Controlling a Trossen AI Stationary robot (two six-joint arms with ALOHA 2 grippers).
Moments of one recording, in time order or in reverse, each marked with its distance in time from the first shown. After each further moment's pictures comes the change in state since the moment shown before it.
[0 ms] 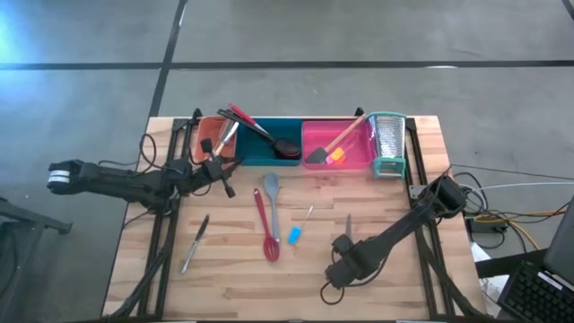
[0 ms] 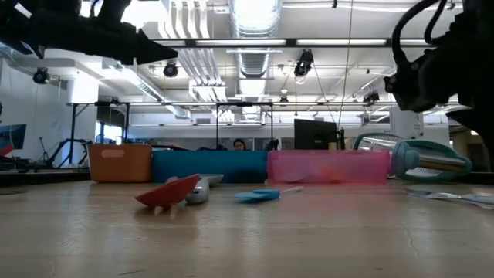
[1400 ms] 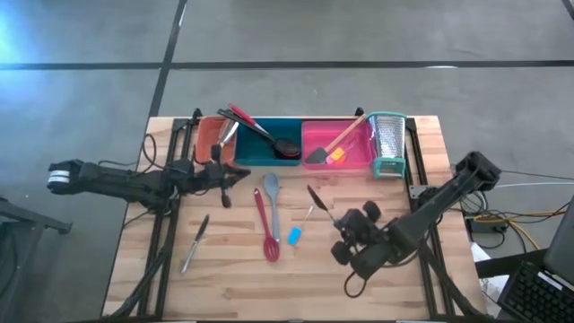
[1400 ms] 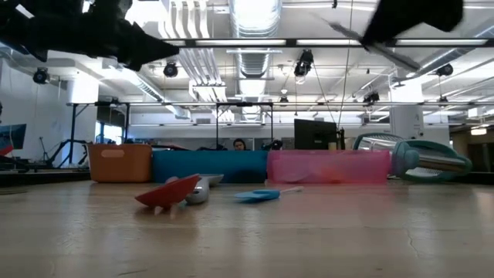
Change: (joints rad) left arm 0.000 0.000 -0.001 -0.054 0.239 -0.249; right arm 0.030 -0.363 -0.004 -0.063 0.757 -0.345
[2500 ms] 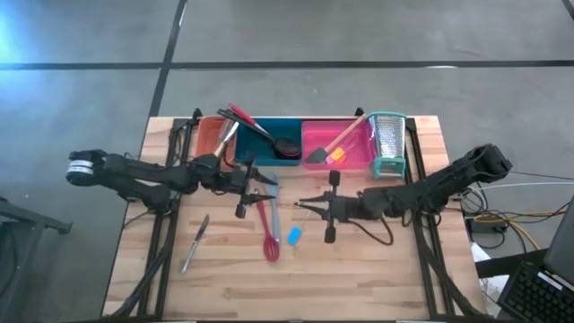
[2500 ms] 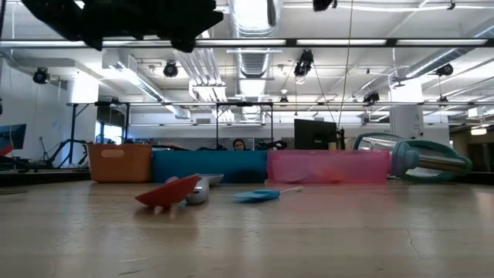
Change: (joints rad) left arm -0.002 0.377 0.257 0.137 0.406 -0.039; right arm -0.321 -0.177 -0.438 1.521 -0.332 -1.550
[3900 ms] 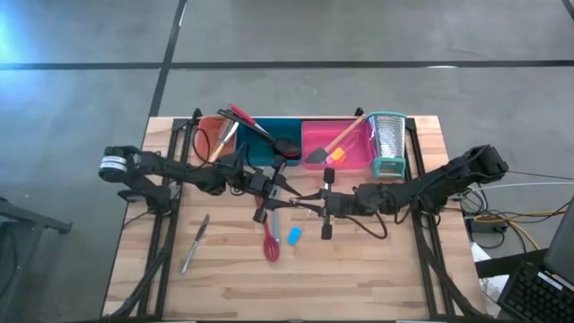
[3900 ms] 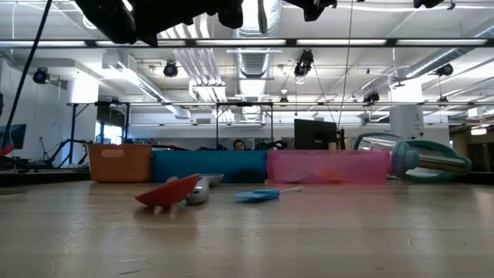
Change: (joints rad) left arm -0.017 0.343 0.250 0.300 0.222 -0.019; right arm -0.062 0.039 0.000 0.036 -0.085 0.046
